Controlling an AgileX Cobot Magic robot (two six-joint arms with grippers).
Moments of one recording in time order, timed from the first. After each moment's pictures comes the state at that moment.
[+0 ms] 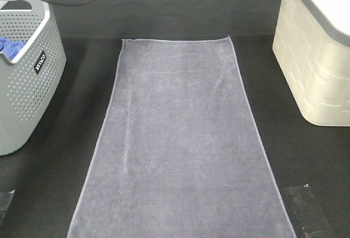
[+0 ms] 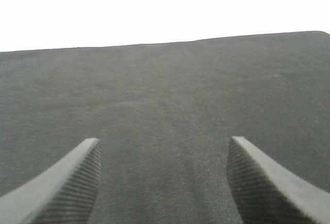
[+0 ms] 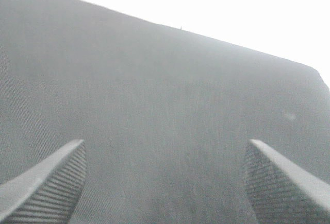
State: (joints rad) left arm -0.24 2.49 -2.25 0.49 0.09 -0.57; right arm 0.21 2.32 -2.02 -0.60 0.05 0.38
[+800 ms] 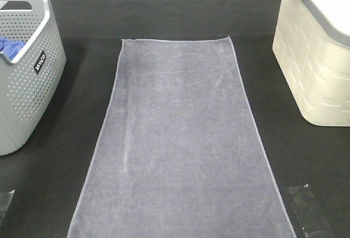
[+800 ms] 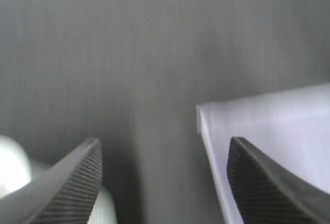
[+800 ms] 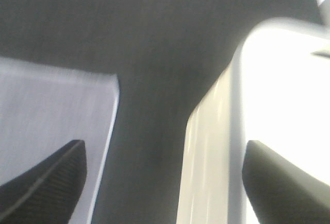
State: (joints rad) left arm -0.32 2.22 -2.25 0.31 1.06 -0.25; right arm 0.28 2.07 -2.02 -0.32 0.88 0.13
